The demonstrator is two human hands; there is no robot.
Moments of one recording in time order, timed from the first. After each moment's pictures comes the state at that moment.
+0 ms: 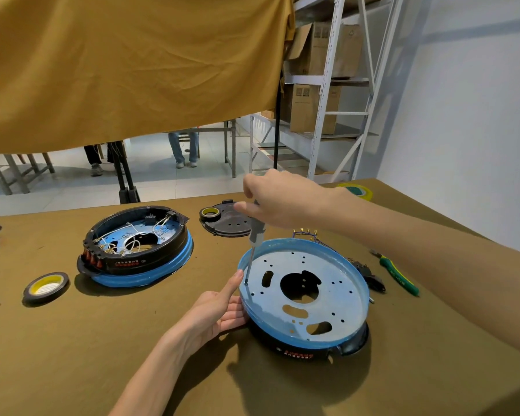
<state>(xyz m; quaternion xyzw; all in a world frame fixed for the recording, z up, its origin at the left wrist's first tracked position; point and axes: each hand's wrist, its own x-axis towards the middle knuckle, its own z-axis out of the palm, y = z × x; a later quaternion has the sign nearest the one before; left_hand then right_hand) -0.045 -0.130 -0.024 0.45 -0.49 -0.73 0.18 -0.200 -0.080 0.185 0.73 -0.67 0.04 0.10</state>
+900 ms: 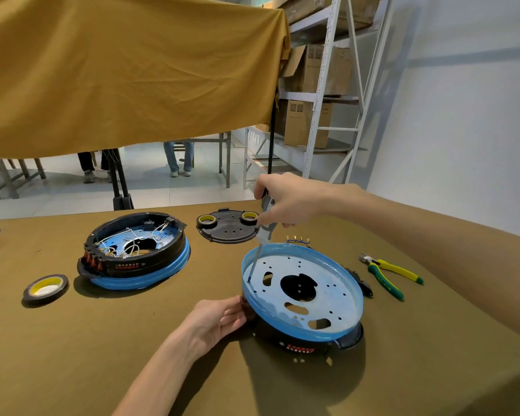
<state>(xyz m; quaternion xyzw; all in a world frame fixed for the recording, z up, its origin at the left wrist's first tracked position) -0.039 -0.106 -0.012 0.44 -0.35 -0.80 0.22 -0.221 -0.075 0.203 0.71 -0.70 0.08 -0.07</state>
